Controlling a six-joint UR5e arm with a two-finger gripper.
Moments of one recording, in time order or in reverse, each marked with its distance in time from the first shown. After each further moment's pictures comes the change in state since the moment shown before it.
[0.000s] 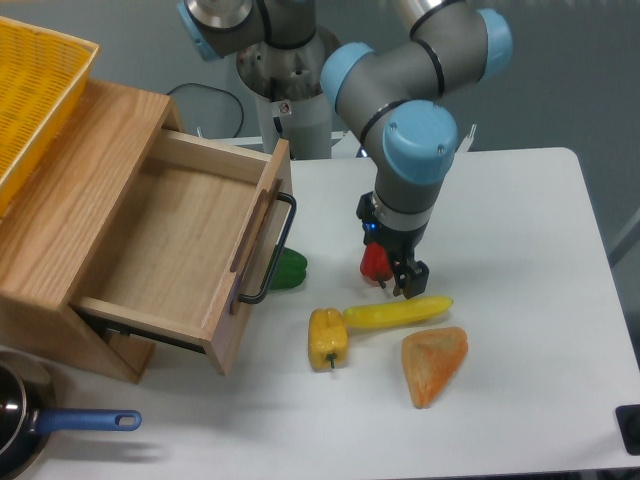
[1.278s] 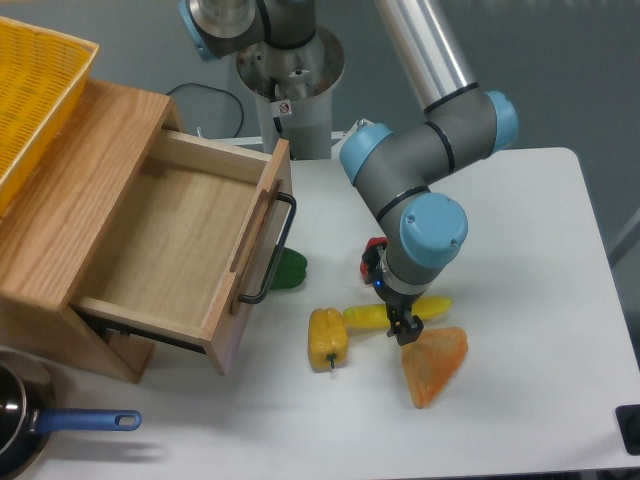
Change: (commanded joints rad) arm 0.006 -0.160 0.031 0.051 -0.021 0.048
